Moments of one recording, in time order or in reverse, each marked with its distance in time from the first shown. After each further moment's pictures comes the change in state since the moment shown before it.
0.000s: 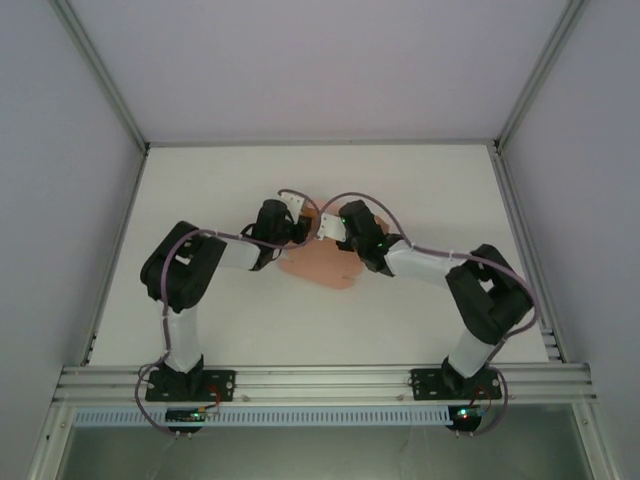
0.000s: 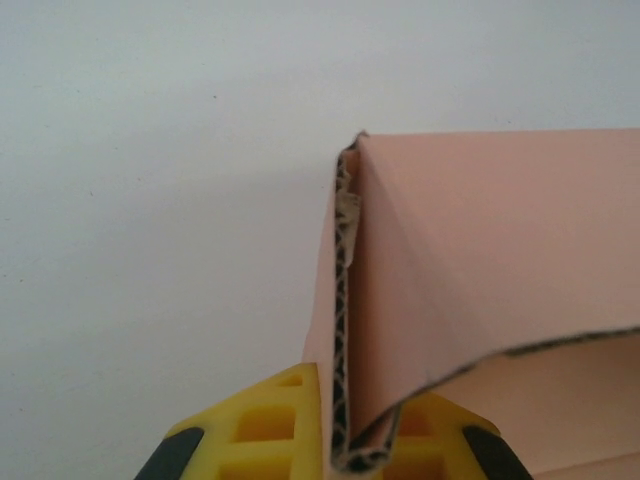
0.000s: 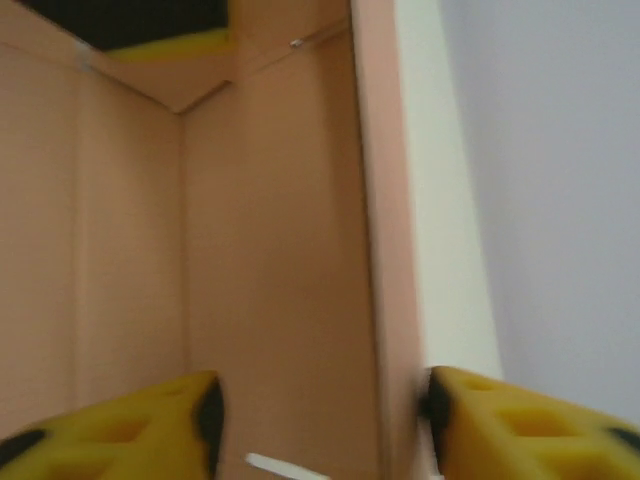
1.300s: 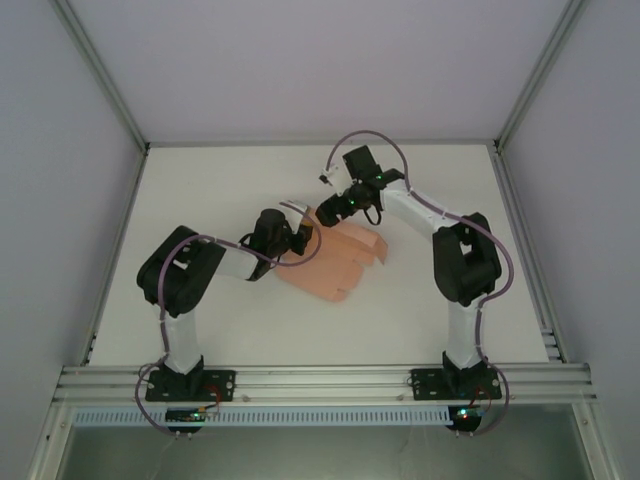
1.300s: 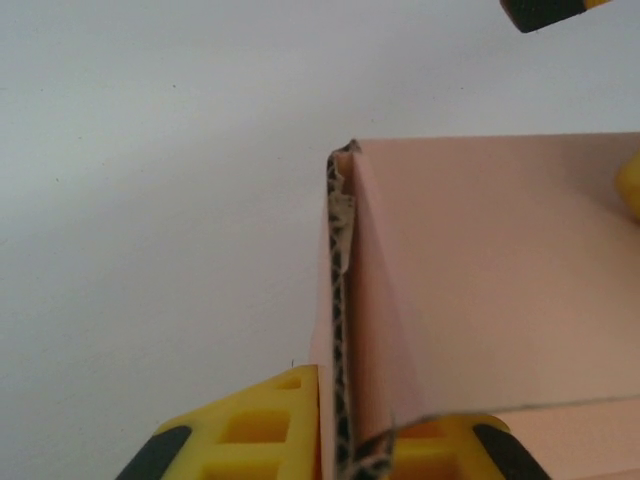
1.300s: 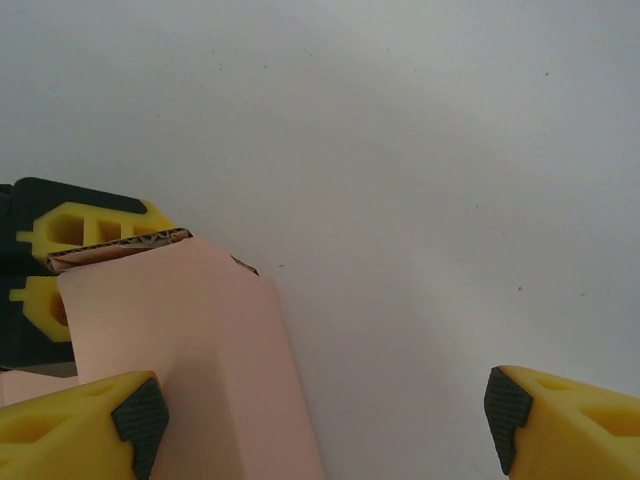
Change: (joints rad) left arm -0.020 -0.033 -0.095 0.082 0.016 0.059; right arm -0.179 0.324 0.645 -0.644 -0.577 0.652
